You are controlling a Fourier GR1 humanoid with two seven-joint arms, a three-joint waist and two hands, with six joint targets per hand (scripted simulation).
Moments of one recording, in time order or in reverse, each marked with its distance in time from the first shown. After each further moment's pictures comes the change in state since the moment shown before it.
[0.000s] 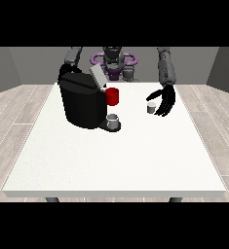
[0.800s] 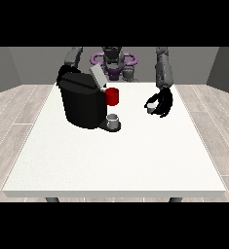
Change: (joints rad) left arm -0.069 -0.017 -0.025 0.094 -0.147 0.192 -0.070; right arm -0.010 0.016 -0.015 0.003 -0.033 -0.007 -0.018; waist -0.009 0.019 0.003
